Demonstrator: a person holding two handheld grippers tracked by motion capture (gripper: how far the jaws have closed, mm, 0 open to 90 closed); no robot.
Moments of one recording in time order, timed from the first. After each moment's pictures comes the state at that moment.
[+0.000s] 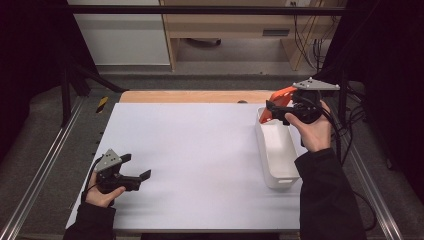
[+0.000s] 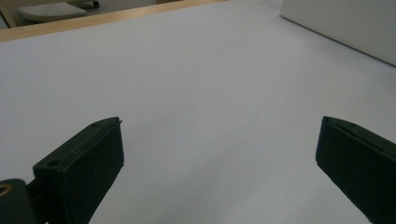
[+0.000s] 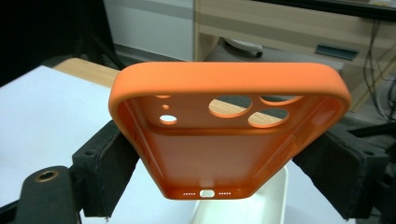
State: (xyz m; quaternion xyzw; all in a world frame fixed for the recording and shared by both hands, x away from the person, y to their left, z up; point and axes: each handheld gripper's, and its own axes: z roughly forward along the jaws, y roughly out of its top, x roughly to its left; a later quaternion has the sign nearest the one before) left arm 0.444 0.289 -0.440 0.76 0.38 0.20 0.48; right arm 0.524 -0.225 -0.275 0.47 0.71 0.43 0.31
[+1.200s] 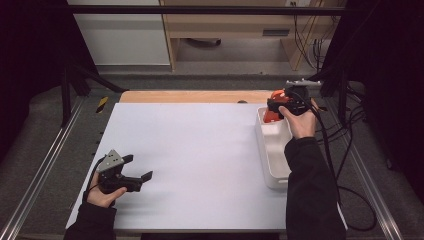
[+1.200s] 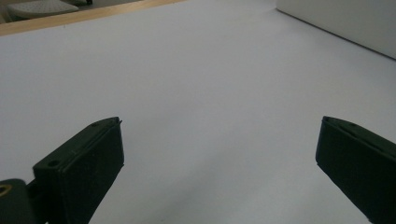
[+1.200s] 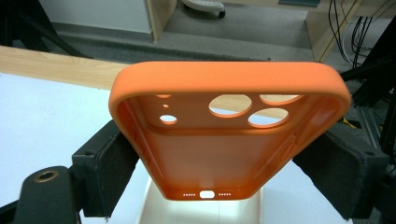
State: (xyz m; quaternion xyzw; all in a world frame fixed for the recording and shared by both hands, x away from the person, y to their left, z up) left arm 0.446 0.286 -0.444 0.77 0.37 0.19 0.48; right arm 0.595 -0.235 -0.331 0.56 0.68 0.36 0.30
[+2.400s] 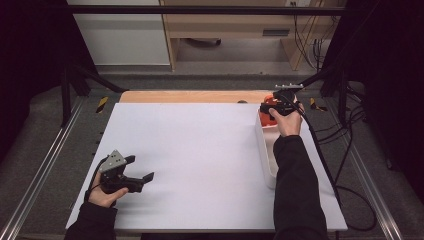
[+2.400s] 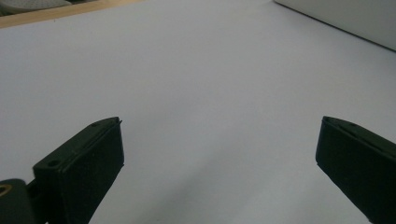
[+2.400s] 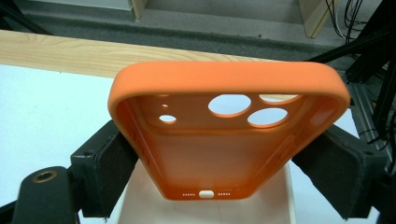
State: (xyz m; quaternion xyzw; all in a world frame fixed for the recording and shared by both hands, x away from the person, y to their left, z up) left arm 0.449 0.284 -0.449 0.78 0.37 0.18 0.47; right arm 0.634 -0.223 -0.376 0.59 0.68 0.32 0.30
